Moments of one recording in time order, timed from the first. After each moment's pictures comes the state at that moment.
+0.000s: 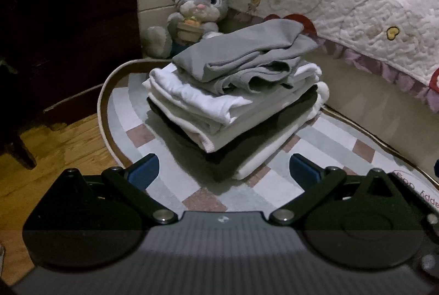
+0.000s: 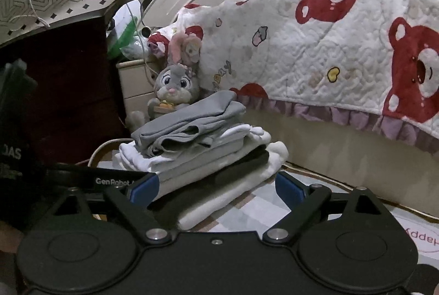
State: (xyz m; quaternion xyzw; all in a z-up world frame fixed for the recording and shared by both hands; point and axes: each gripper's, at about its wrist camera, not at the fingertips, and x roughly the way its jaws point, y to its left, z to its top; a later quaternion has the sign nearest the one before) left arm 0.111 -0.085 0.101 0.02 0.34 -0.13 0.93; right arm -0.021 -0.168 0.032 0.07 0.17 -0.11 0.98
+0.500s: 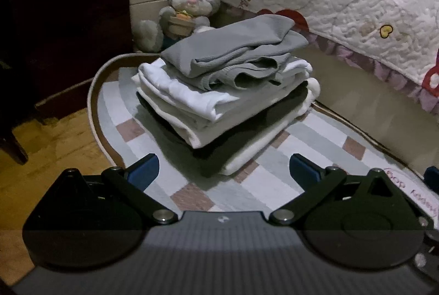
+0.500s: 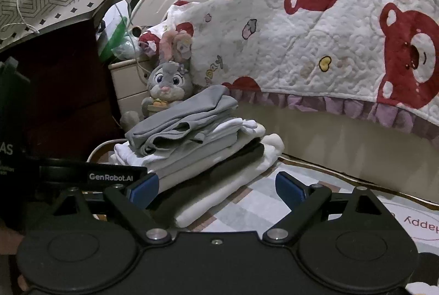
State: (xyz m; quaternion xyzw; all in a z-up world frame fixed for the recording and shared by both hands) left arm 0.112 -0.093 0.104 0.00 0.35 -0.15 0.92; right arm -0.024 -0.179 0.030 0.09 0.17 -0.12 0.97
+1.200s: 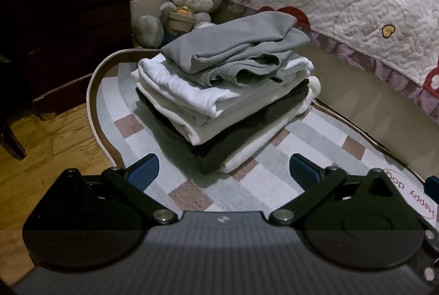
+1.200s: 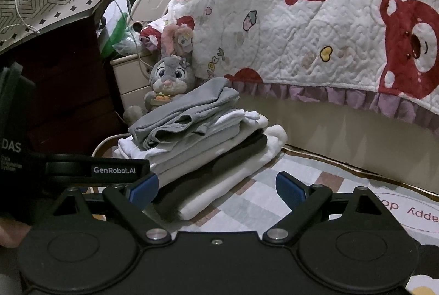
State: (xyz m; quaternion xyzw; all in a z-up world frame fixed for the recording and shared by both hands) left arm 0.115 -0.093 0.101 0.01 0.35 -0.14 0.92; right arm -0.027 -0.184 0.029 0.11 0.19 -0.11 0.97
